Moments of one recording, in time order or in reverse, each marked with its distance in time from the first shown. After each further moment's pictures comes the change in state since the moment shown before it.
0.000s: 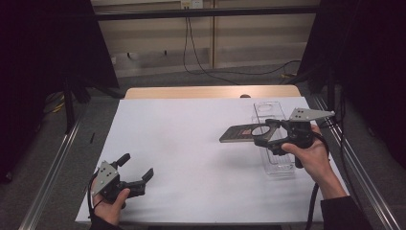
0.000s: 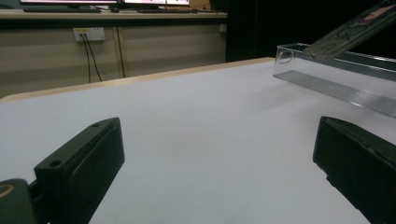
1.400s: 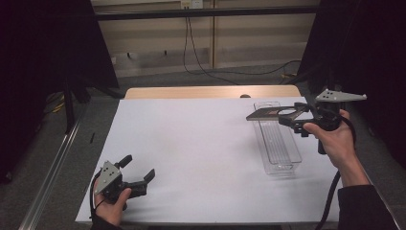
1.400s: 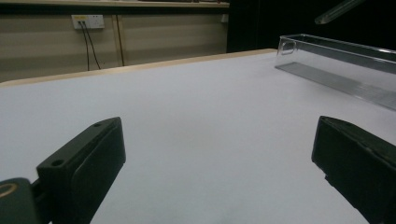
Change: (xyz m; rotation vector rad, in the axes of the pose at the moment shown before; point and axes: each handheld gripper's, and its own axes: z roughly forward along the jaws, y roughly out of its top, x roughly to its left) left arm -0.001 -0.003 0.003 0.040 0.004 -0.013; right arm -0.046 0.022 -0.045 0.002 -0.242 0.064
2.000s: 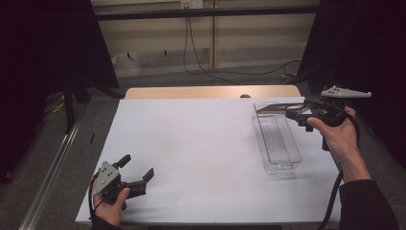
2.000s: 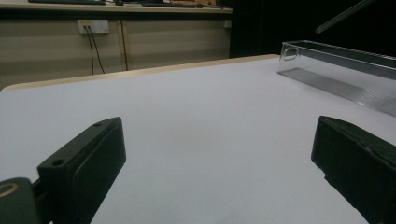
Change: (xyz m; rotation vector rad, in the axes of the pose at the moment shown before) left arm 0.001 0.001 -0.002 -0.023 0.009 -0.009; right arm -0.024 -0.002 0.001 0.009 -0.132 0.058
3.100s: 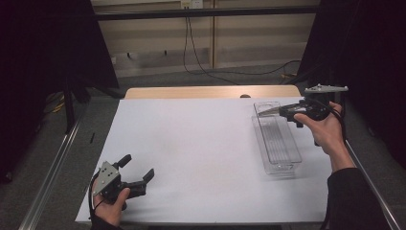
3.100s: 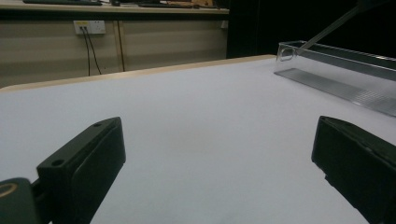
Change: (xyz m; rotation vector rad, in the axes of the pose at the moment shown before) left arm 0.000 0.000 0.000 -0.003 -0.011 -0.007; right arm -0.006 -0.001 0.040 0.139 -0.139 -0.001
